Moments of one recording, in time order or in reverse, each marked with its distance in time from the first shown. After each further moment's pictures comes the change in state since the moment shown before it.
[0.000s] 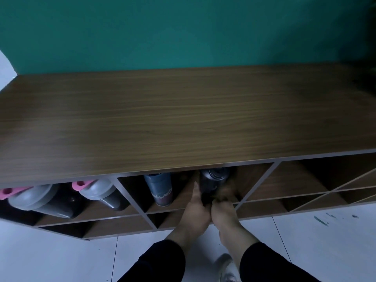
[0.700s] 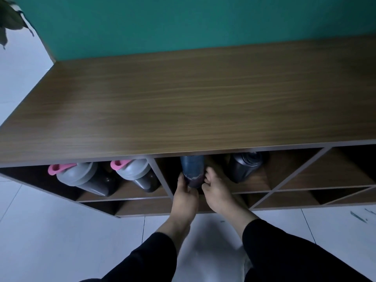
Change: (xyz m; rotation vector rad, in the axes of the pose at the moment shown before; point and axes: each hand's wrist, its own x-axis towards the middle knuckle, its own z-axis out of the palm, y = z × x) left_hand -0.020 -0.044 -0.078 -0.307 0.335 0.010; right_hand 0.014 0.005 0.087 -0.237 -0.357 -0.484
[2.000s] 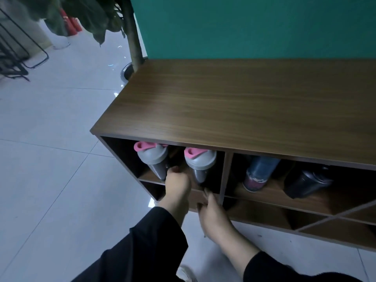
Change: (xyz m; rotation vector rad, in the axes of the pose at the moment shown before) left_hand -0.018 0.053 -0.152 -0.133 0.471 -0.192; right_hand -0.098 -0.077 0.128 -0.150 -0.217 0.007
